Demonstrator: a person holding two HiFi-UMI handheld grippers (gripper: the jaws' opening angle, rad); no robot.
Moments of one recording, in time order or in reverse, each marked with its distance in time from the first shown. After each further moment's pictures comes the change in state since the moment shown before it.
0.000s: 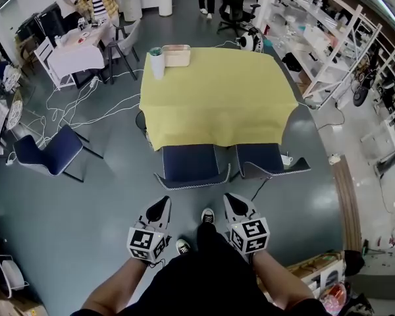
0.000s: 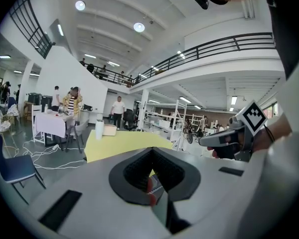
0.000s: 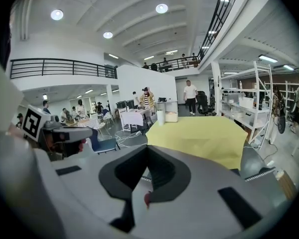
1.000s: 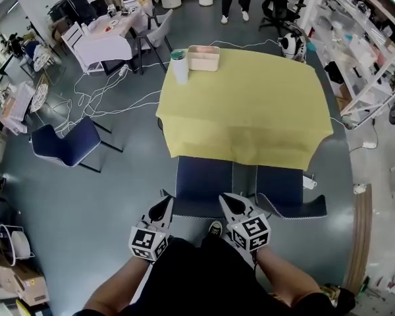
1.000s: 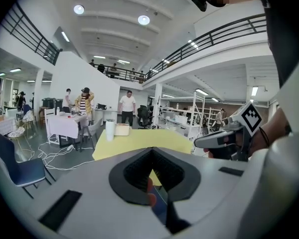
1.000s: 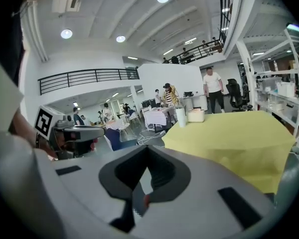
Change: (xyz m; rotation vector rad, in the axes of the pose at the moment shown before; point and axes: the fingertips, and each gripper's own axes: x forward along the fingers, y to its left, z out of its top) left arm 0.159 0.050 0.032 0.002 0.061 0.192; right arm 0.160 -0.098 0.052 -0.015 0.029 0.377
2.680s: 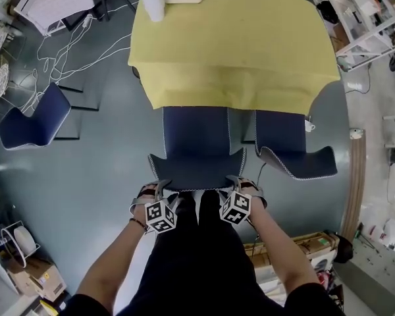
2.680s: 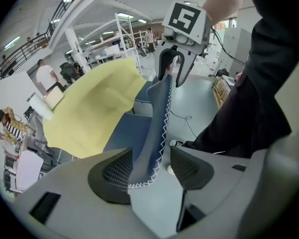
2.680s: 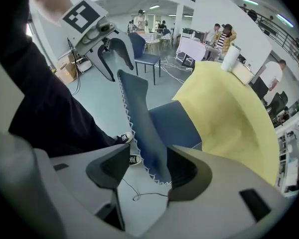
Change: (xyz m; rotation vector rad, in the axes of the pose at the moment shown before) left arm 0.046 0.035 -0.305 0.787 0.766 -0.491; right arm 0.065 -0.021 -0.292 -0.560 0.919 0.126
